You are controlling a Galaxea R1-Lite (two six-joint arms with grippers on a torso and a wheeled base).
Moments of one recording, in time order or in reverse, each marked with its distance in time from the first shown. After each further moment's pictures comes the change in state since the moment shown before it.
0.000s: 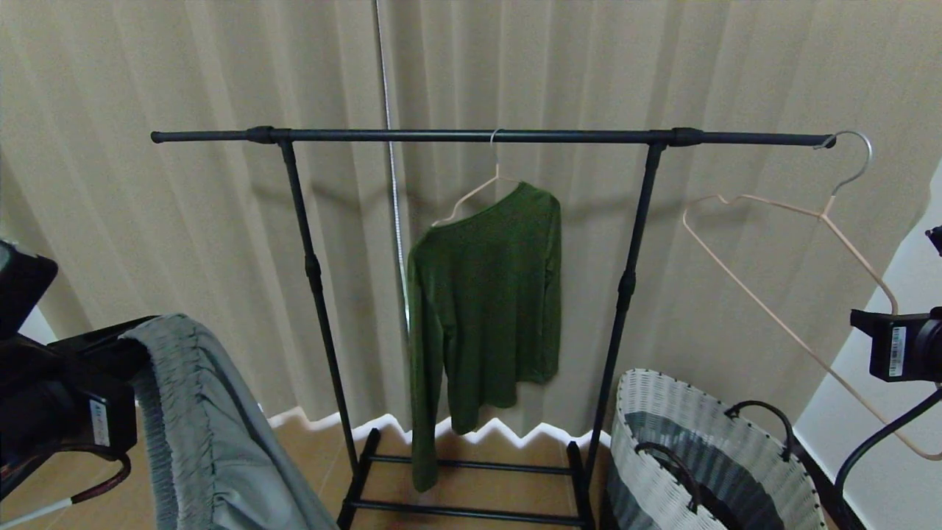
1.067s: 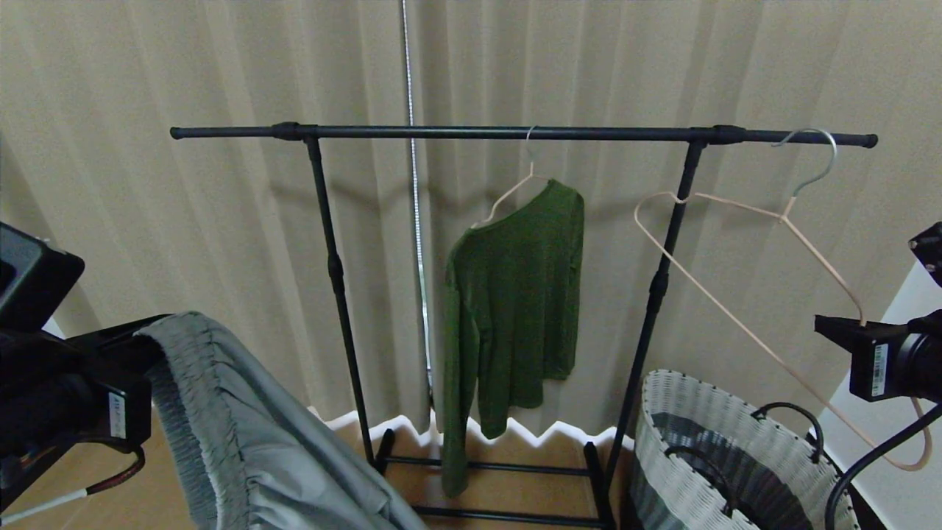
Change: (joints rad) left arm 0.000 0.032 -0.011 0.001 -0.001 0.008; right arm 0.155 -0.040 0.034 -0.013 0.020 0.000
